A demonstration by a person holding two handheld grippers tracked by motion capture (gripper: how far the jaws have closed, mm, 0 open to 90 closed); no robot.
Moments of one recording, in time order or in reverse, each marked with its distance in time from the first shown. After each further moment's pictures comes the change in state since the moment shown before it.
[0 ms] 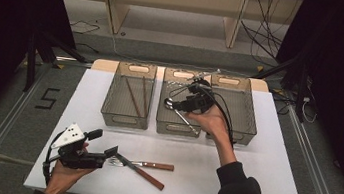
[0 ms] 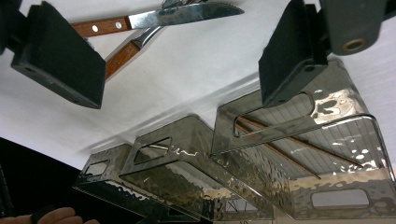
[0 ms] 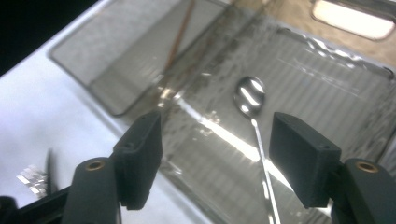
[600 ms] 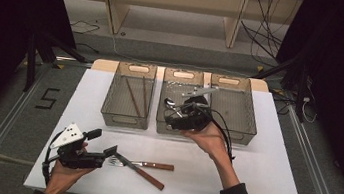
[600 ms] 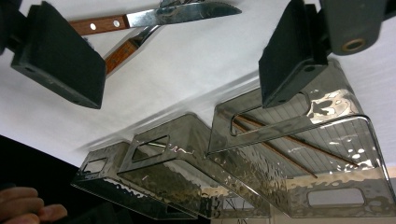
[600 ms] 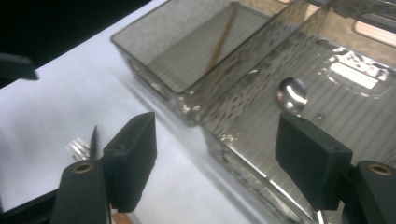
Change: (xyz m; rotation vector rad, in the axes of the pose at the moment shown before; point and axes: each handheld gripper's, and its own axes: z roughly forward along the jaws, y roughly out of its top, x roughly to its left) left arm 0.002 -0.001 -0.001 -0.009 0.006 -0.005; right arm 0.042 -0.036 -0.019 -0.079 0.050 -0.092
